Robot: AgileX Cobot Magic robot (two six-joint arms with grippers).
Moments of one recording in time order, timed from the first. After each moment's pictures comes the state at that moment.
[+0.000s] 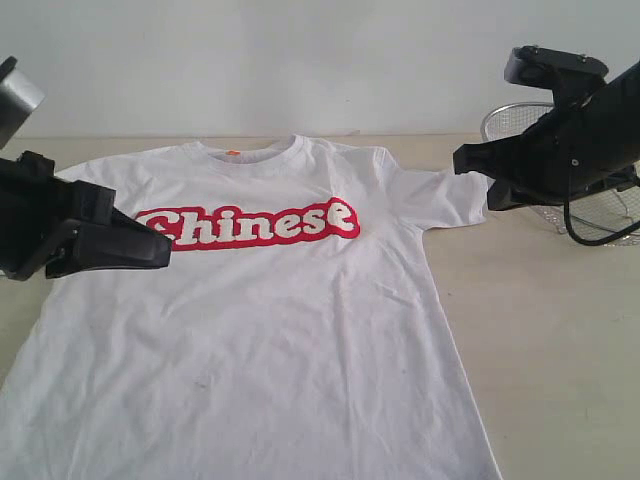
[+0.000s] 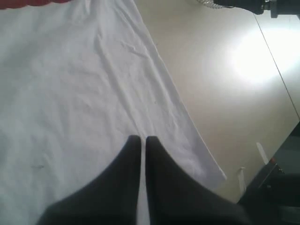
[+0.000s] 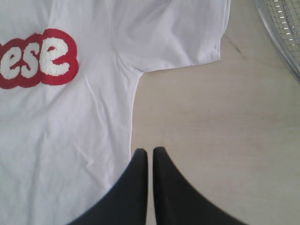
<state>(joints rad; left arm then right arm) -0.15 1.26 -0.72 -1.09 0.80 0.81 0.05 1.64 -1.05 0.36 0.49 -0.16</state>
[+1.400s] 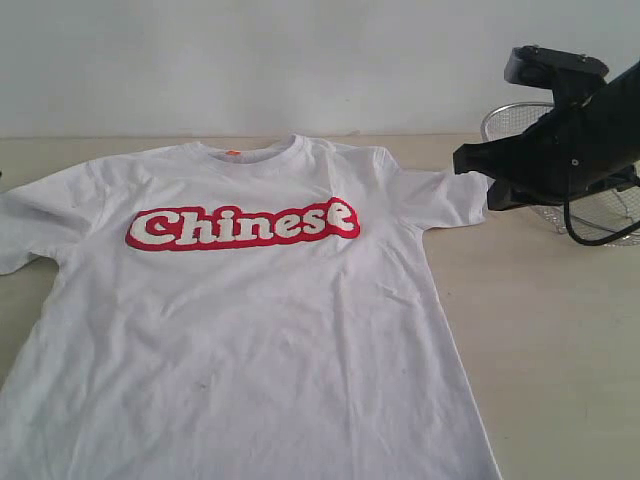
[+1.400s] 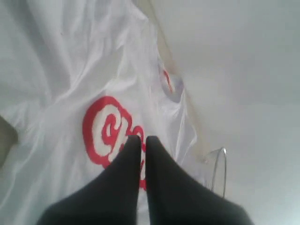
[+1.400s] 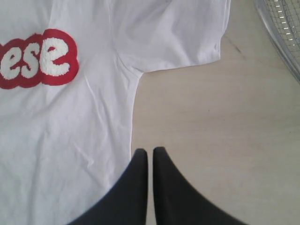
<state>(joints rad) 0.55 1.83 -0.96 -1.52 0.91 0.83 0.05 1.64 -1.05 0.36 0.48 -0.16</state>
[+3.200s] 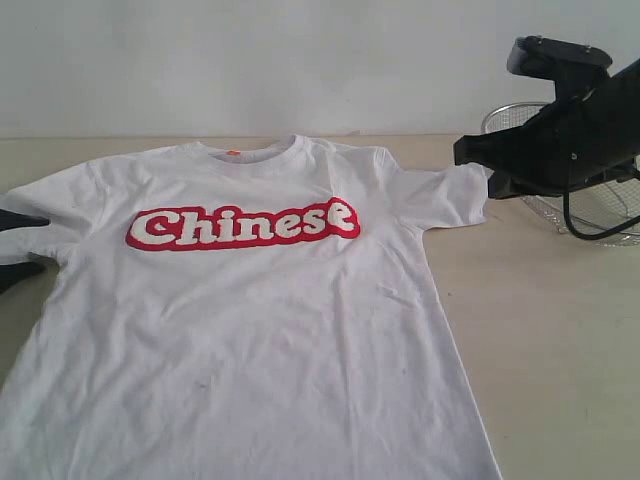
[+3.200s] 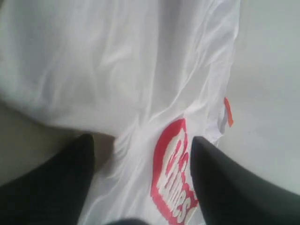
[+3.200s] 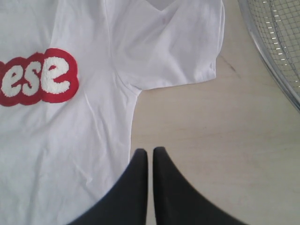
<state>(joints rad) 0.49 2.13 -0.95 -1.75 0.85 0.91 0.05 1.64 -1.05 0.37 0.43 -0.16</state>
